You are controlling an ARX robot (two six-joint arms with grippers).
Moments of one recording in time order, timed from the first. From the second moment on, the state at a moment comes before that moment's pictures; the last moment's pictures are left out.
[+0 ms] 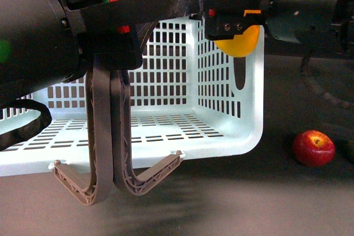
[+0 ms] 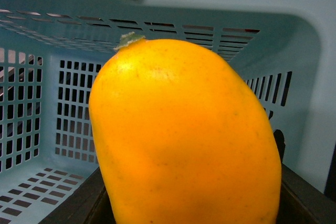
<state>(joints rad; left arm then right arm) -0.54 1.46 0.44 0.87 -0.02 -0.31 0.47 1.72 0.69 0.75 -0.05 0.18</state>
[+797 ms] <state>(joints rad) -0.54 1.46 0.44 0.87 -0.02 -0.32 0.40 1.07 0.32 0.65 0.33 0.13</state>
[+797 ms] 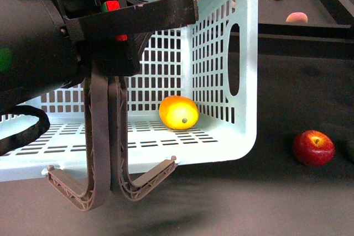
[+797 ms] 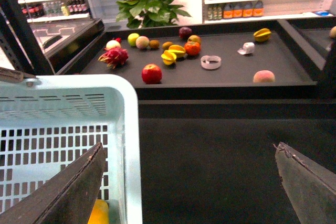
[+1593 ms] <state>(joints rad) -0.54 1.46 0.44 0.87 -0.02 -0.32 0.35 0.51 0.11 0.39 0.33 0.06</state>
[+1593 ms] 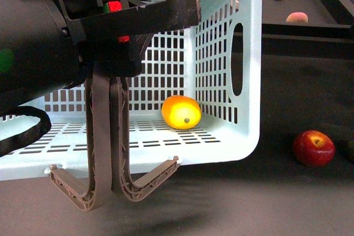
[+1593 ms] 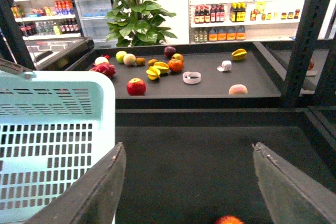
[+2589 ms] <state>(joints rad) -0.54 1.46 0.44 0.87 -0.02 -0.32 0.00 0.06 0.01 0.02 0.00 0.00</state>
